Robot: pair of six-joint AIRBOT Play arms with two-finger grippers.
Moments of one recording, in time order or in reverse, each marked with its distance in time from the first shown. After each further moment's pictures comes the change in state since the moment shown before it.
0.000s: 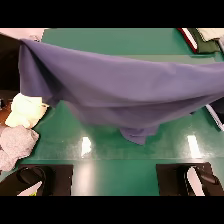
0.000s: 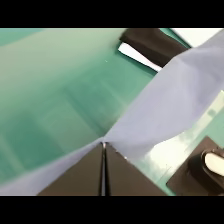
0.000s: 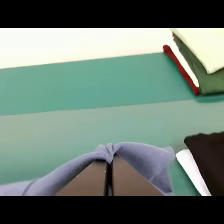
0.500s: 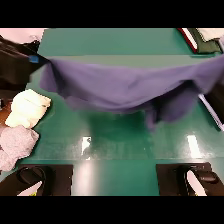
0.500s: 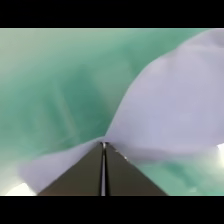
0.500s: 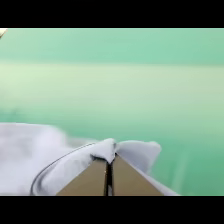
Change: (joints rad) left arm 0.000 0.003 -0.200 0.222 0.050 -0.018; right arm 0.268 0.046 -0.336 -0.018 -0.178 -0.004
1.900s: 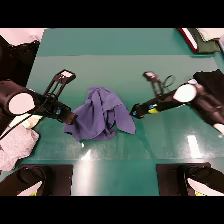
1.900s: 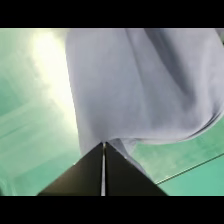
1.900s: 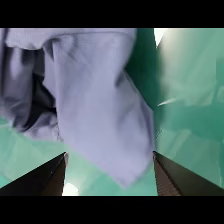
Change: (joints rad) left arm 0.000 -0.007 -0.715 0.089 0.069 0.047; right arm 0.615 -0.581 -0.496 0.063 -0.285 -0.066
